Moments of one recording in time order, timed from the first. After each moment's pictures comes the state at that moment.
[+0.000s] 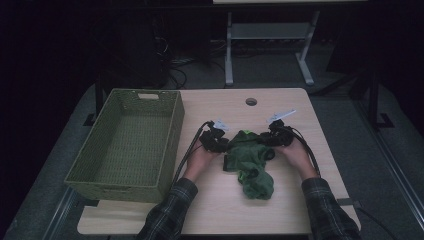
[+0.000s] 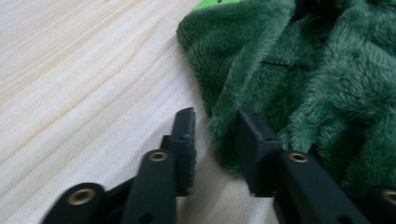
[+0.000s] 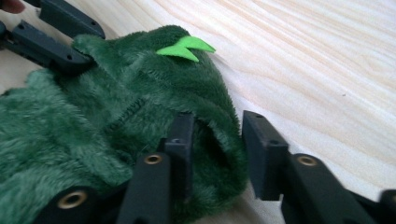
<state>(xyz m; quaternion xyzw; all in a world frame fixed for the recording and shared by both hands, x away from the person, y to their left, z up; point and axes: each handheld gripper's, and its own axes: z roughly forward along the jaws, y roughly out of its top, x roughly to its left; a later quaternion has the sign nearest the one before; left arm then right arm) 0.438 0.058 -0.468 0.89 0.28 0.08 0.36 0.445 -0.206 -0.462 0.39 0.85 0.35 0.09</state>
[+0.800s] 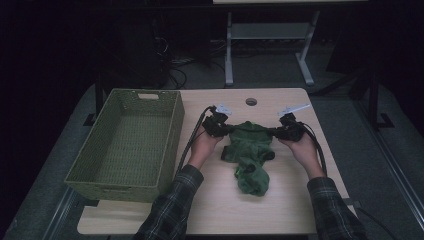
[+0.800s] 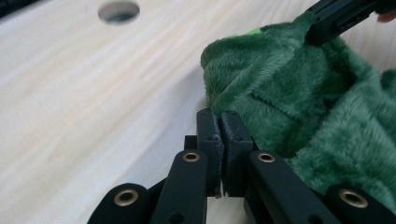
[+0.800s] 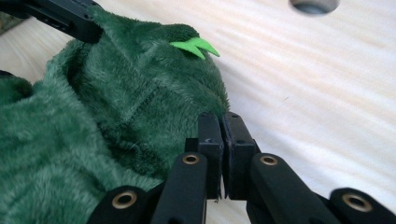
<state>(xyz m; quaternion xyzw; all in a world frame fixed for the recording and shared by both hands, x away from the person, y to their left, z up) 0.463 0.047 -0.423 0.87 0.28 0.10 0.40 0.441 -0.232 -0.430 0.43 0.82 0.37 0.10</state>
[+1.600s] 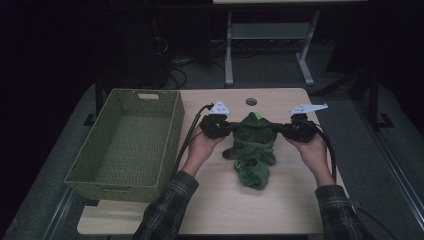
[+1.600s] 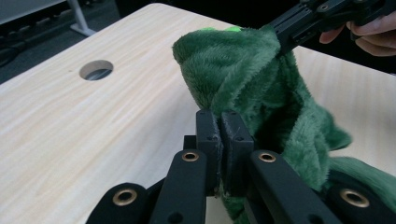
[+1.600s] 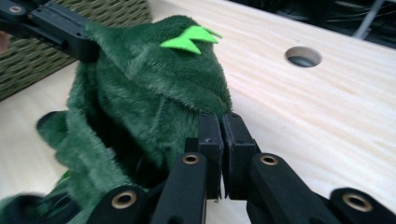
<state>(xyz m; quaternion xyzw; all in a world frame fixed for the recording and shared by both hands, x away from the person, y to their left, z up) 0.420 0.055 -0.388 0.85 0.23 0.10 0.47 0.403 -0.242 -0.394 0.40 0.79 0.44 0.14</state>
